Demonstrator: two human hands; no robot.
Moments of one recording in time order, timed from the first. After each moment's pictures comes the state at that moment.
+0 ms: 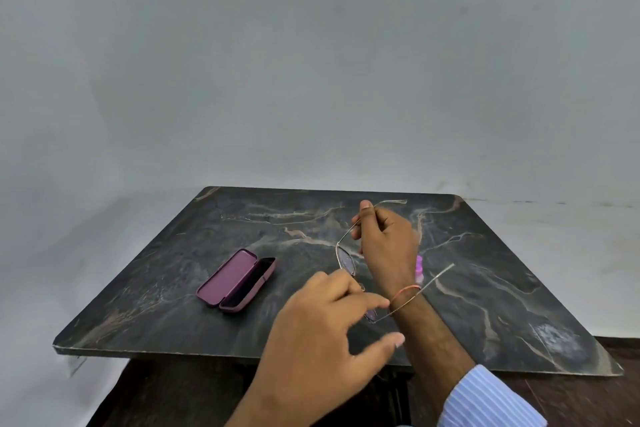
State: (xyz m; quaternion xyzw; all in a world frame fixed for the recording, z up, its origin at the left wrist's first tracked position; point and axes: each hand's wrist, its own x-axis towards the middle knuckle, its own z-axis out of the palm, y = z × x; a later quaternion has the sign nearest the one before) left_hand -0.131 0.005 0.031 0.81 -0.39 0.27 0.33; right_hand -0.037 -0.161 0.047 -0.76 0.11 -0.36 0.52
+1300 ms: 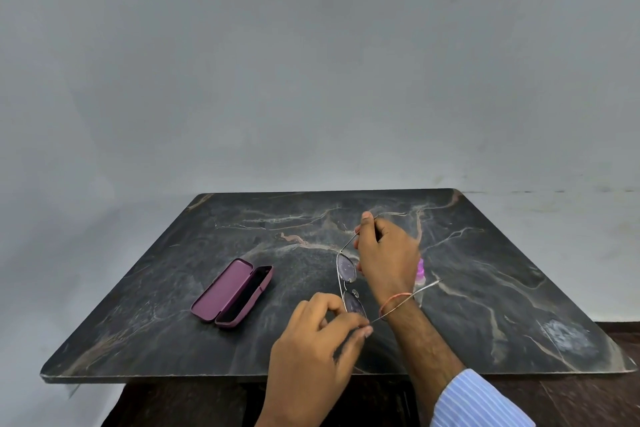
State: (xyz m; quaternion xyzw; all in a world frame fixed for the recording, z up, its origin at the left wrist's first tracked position) left_hand -0.096 -0.006 -0.040 0.83 -0.32 0.30 0.34; right_hand -0.012 -0.167 0.014 -0.80 0.21 -0.39 0.42
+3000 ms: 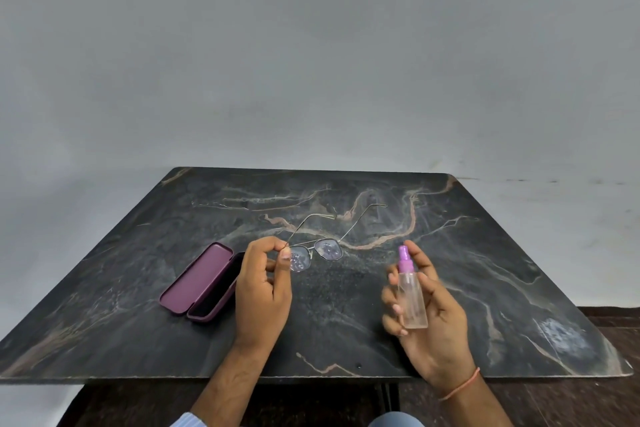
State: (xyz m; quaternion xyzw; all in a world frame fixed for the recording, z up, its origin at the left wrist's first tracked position) left_hand 0.024 -0.005 -0.074 0.73 -0.19 0.29 0.59; right_hand -0.083 -0.227 -0.050 -0.39 -0.01 -0.11 0.91
